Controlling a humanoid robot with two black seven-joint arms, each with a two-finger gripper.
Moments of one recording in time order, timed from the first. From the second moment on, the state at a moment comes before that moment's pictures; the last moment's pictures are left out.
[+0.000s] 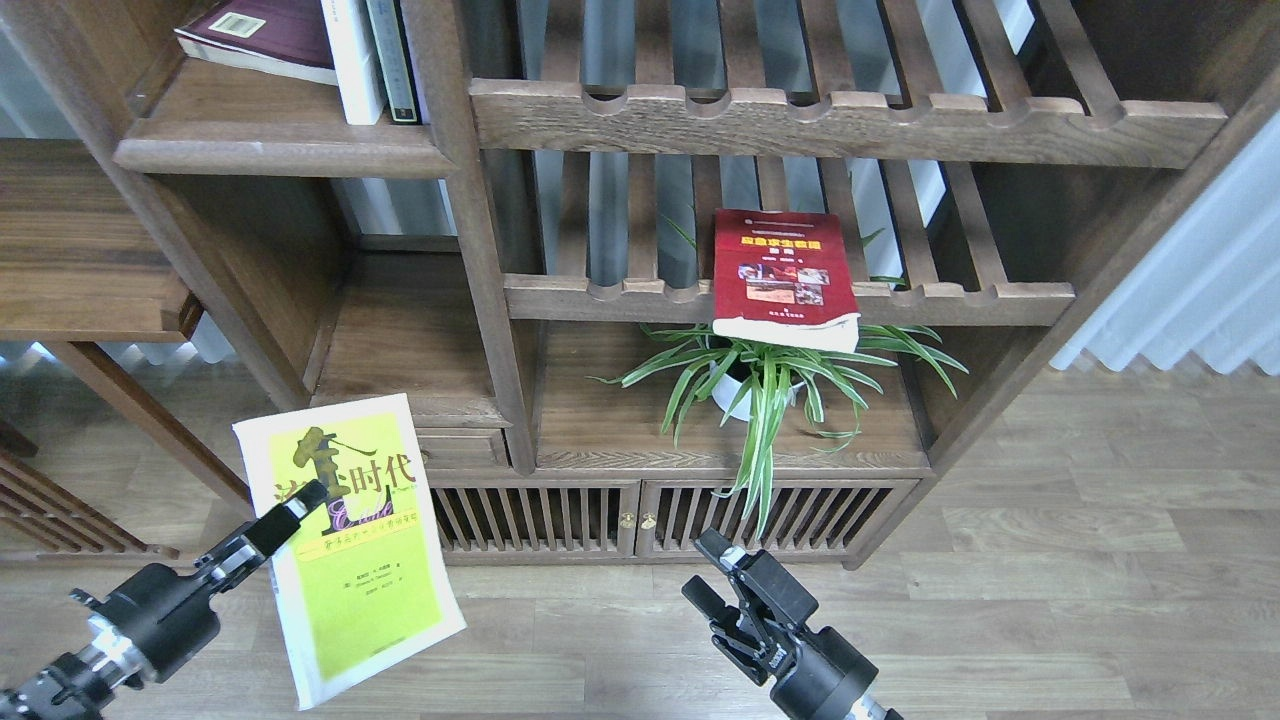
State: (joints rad) left arm 0.28 0.54 -1.42 -1.38 0.30 -0.49 0.15; right arm -0.24 -0.02 0.99 1.25 0.32 0.58 -0.26
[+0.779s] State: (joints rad) left arm 0.24 0.48 -1.78 -1.38 0.35 -0.49 0.26; right arm -0.27 0.02 1.17 1.22 0.31 0.58 -0.27
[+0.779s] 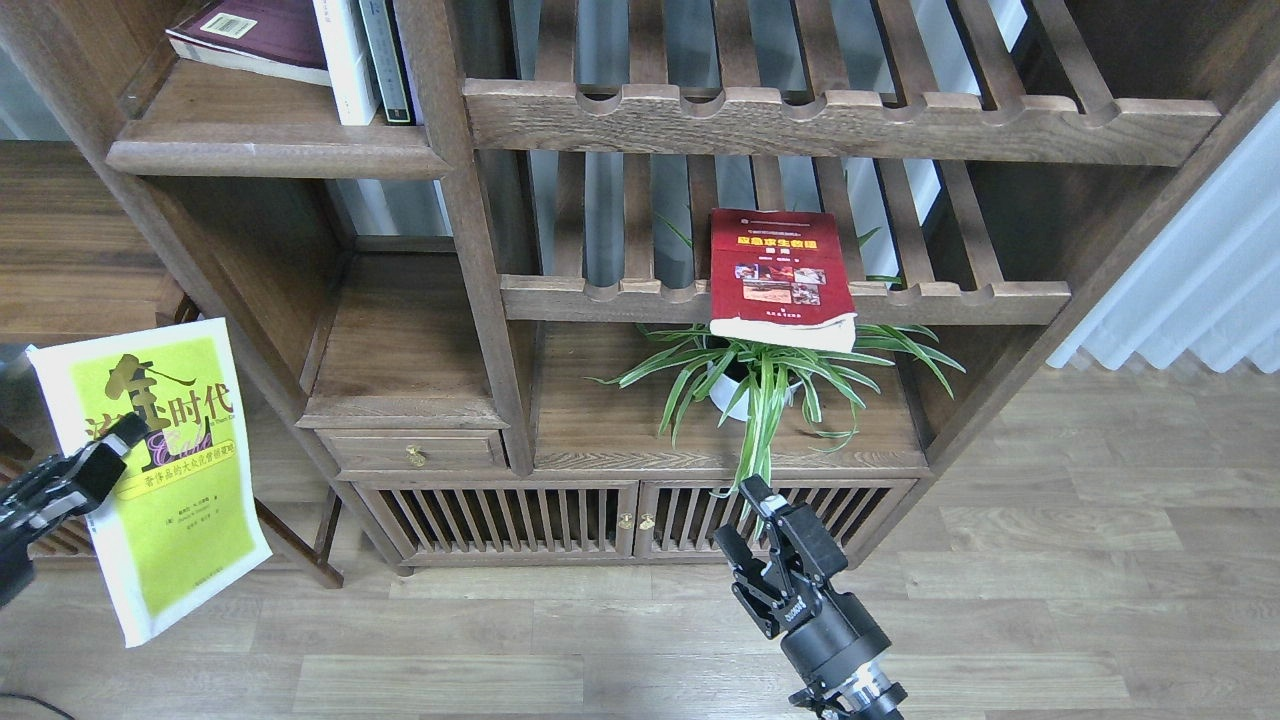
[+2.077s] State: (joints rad) left arm -0.27 0.63 -1.76 -1.38 0.34 -0.49 0.39; right arm -0.22 0.01 1.16 1.21 0.31 0.58 -0.27
